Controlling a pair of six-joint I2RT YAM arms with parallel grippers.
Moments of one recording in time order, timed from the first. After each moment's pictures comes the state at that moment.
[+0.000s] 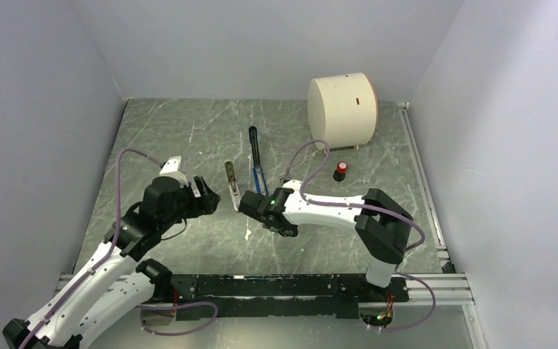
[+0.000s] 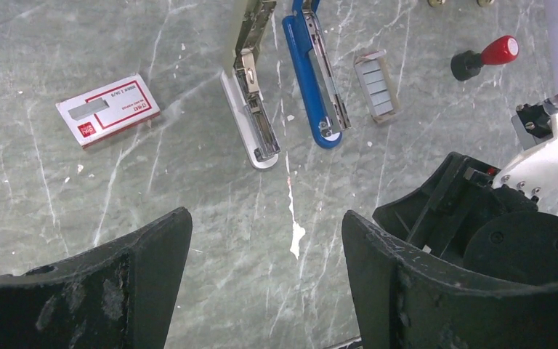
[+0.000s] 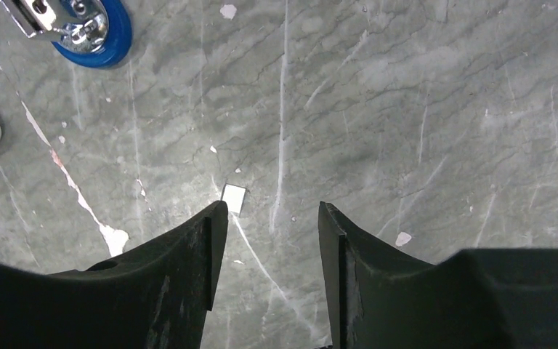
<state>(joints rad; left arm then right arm) -0.56 0.64 0.63 -0.52 -0.14 -0.62 1.13 1.76 1.19 -0.93 0.51 1.40</state>
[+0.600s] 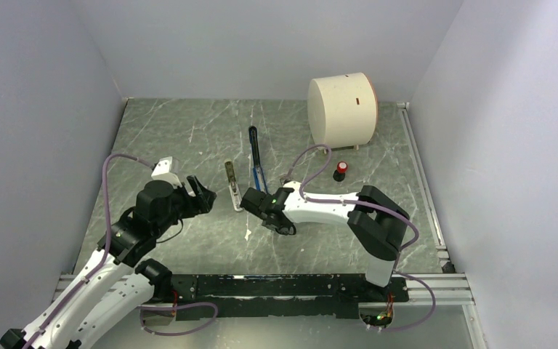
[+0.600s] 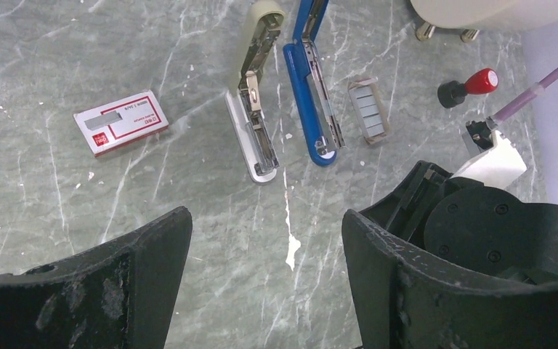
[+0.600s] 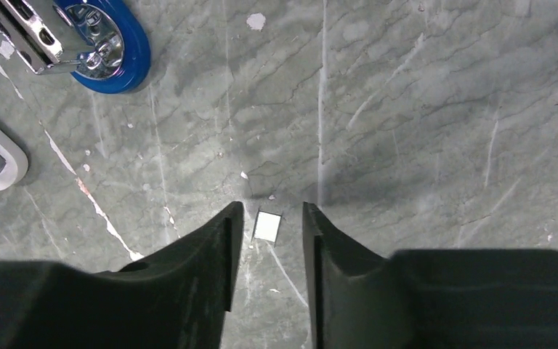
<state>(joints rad) -0.56 0.58 0.63 -0.53 -0.19 -0.65 1.09 1.80 1.14 -0.77 0.45 1.43</state>
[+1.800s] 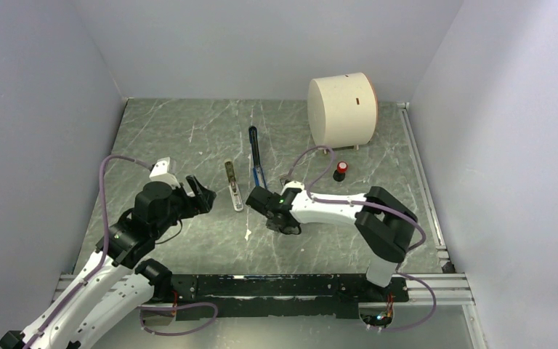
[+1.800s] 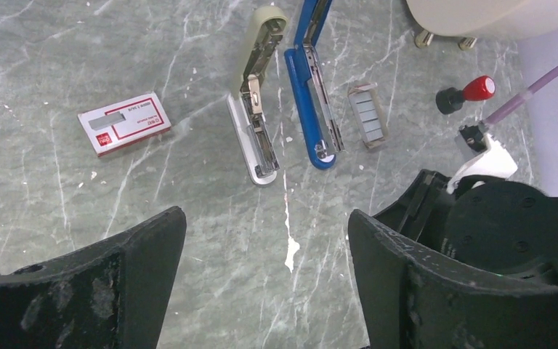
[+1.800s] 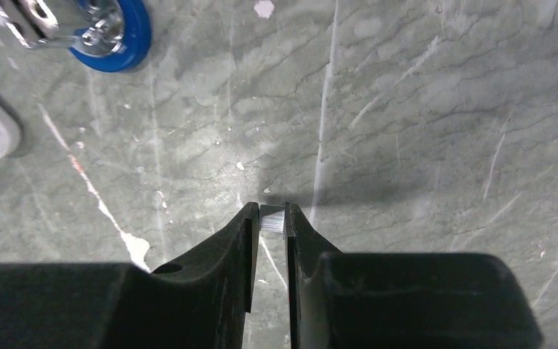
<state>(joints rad) -0.57 0.56 0.63 -0.54 -0.22 -0.66 1.06 1.77 1.09 -0.70 0.38 1.34</state>
